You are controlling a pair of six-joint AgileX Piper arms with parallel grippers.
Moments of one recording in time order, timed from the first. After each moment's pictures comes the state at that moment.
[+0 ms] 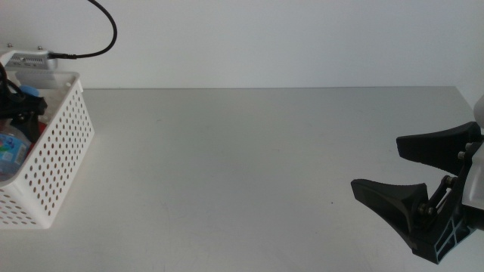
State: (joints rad) left arm 0.23 1.95 -1.69 0.02 1.20 0.28; right arm 0.65 0.81 -0.68 0.12 0.36 -0.19
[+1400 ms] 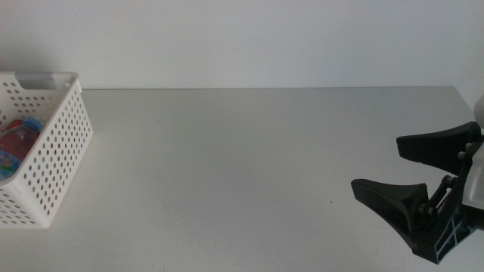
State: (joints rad) left arm -0.17 1.36 -1.70 0.07 1.10 -0.14; right arm 0.65 0.81 -0.68 0.12 0.36 -0.19
